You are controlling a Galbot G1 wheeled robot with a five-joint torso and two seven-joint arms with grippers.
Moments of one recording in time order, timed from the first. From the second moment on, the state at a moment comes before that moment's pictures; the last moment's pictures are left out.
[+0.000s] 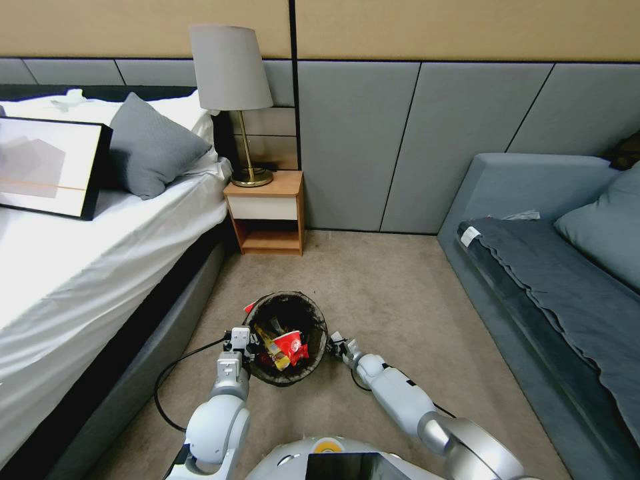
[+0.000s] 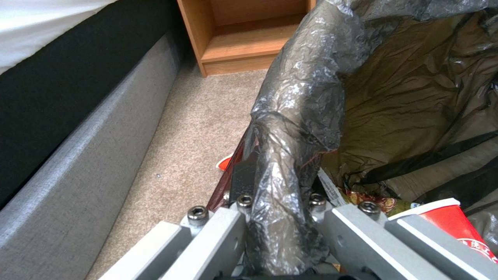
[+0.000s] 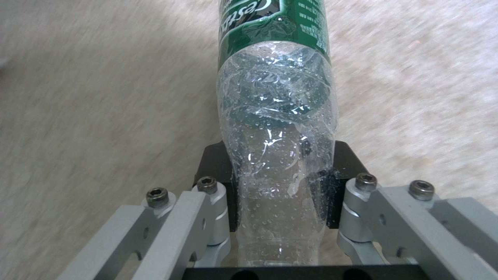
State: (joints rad) left arm 1.60 -1.40 -0.41 -2.23 -0.03 0.50 -0.25; right arm -0.76 1.39 -0.14 0.75 0.25 0.13 -0.23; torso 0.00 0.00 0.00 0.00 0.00
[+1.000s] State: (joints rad) left arm 1.59 -1.33 -0.42 -2.23 -0.08 0.51 -0.25; right arm -1.18 1.24 0.30 1.59 0.47 0.28 -0.25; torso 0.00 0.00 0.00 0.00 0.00
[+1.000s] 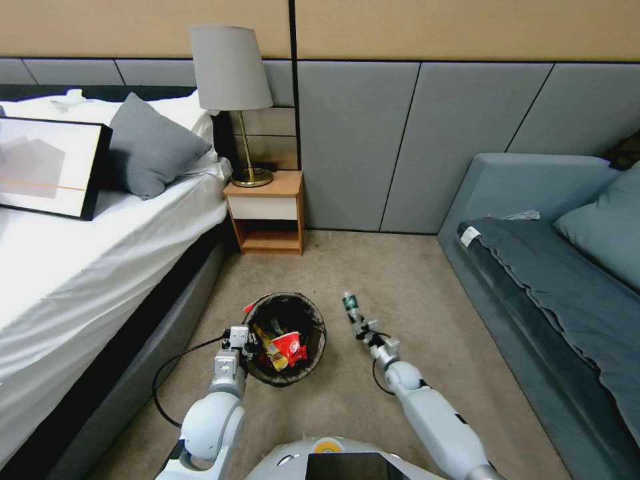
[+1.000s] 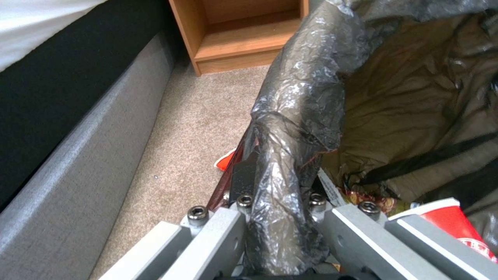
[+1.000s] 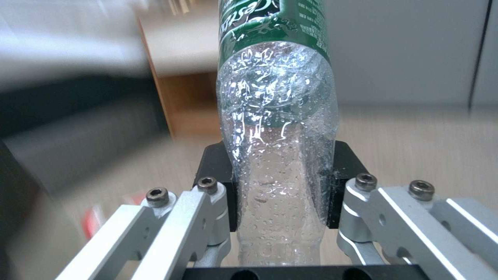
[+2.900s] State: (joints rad) left arm 1.60 -1.39 -0.39 -2.24 -0.05 0.50 -0.25; right arm -1.16 1.12 -0.13 1.77 0.40 0.25 -0.25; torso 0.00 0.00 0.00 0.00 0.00
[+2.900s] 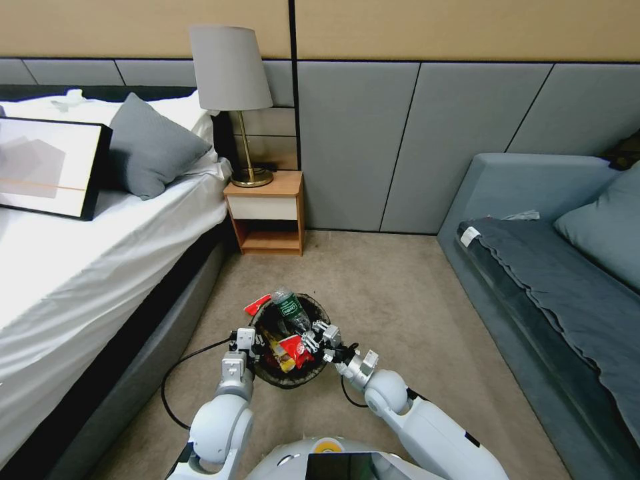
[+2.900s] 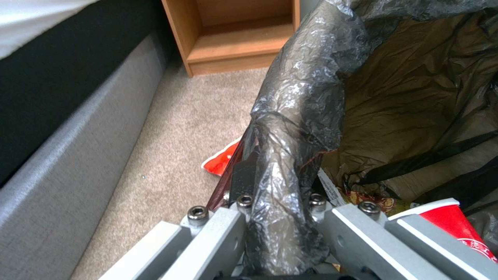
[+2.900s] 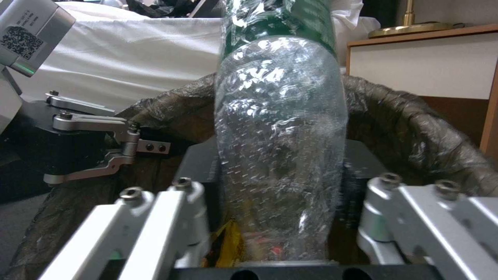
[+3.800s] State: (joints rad) left arm 1.59 -1.39 -0.40 -2.23 -0.05 0.52 -0.25; right arm -1.21 1.11 -0.09 1.87 0.35 0.26 -0.21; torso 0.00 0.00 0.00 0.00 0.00
